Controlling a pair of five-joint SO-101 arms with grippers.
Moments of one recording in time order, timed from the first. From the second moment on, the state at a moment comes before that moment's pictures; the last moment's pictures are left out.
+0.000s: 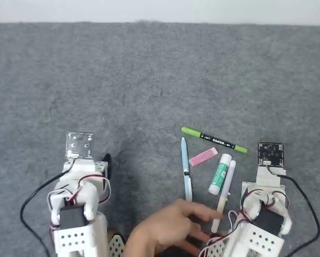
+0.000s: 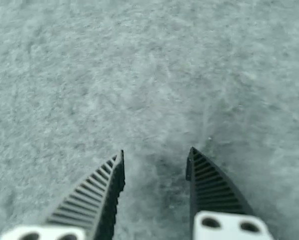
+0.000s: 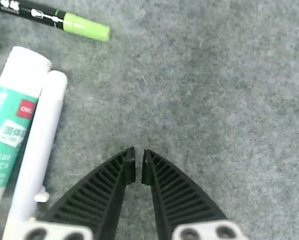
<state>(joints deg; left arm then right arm) -14.7 -103.2 97.1 65.7 -4.0 23.0 -103.1 95.4 74.7 20.1</state>
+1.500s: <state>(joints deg) -8.4 -103.2 97.1 65.7 -4.0 23.0 -103.1 95.4 74.7 20.1</state>
